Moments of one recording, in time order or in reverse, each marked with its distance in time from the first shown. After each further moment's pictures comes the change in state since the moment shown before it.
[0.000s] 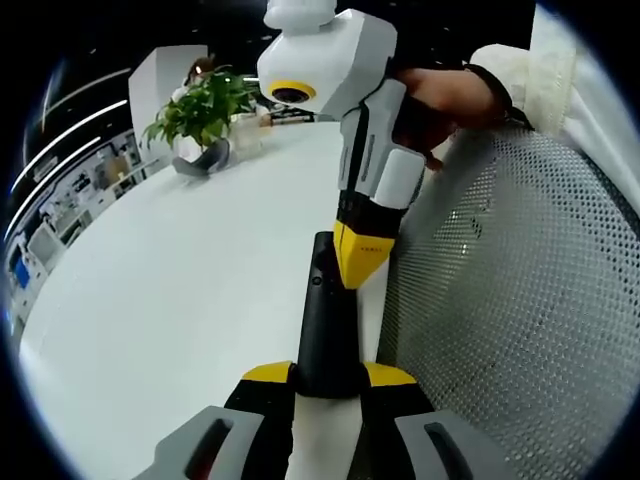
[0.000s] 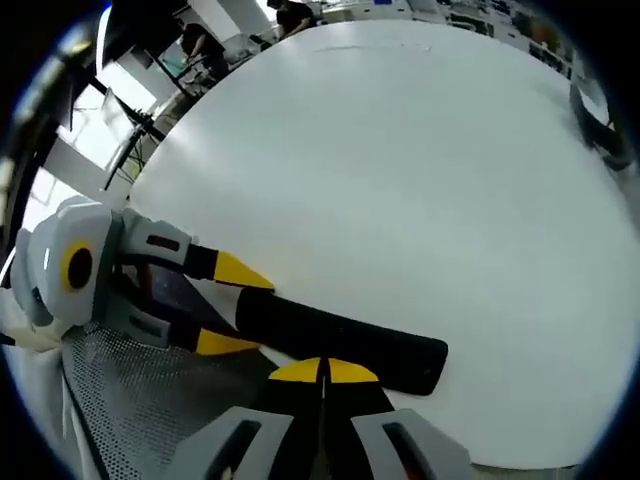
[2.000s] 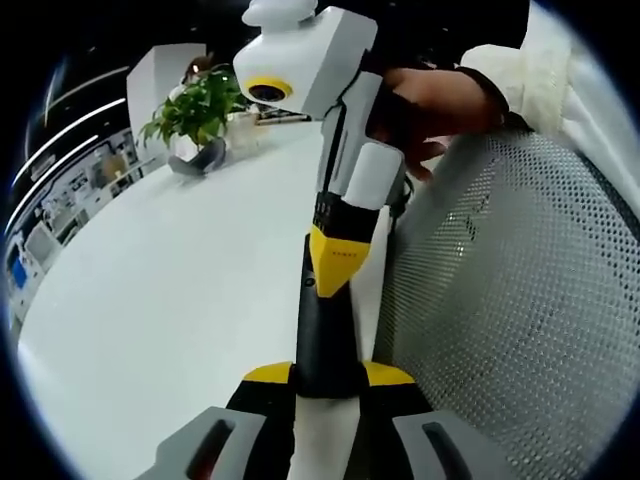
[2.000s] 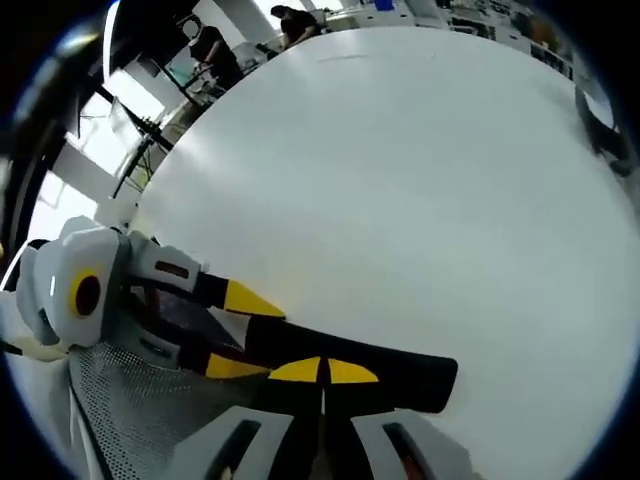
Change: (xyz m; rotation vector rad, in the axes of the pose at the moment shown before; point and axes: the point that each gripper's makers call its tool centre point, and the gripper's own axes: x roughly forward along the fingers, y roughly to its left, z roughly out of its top) left arm 0.004 -0.002 0.001 -0.003 0.007 -0.021; right arm 0.004 0.005 0.016 -0.049 -0.039 0.022
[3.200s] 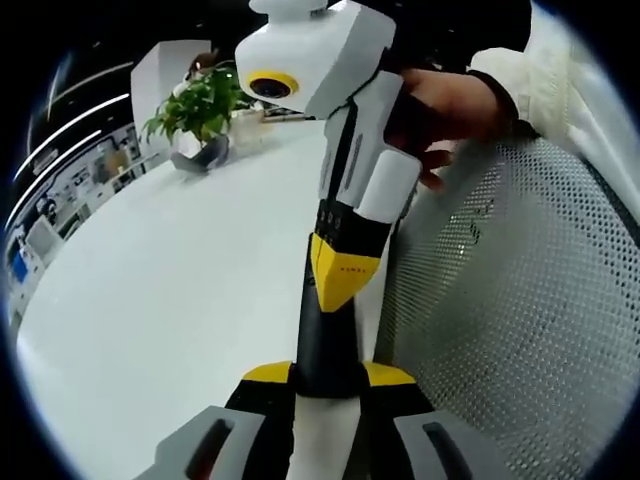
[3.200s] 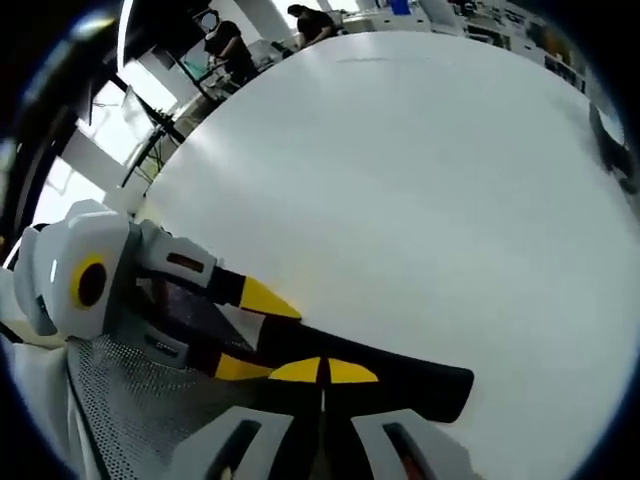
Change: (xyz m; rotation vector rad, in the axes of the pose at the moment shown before) left arm 0.000 -0.001 0.000 -0.013 0.006 0.001; right arm 0.005 0.012 -0.001 -0.053 -0.007 0.021
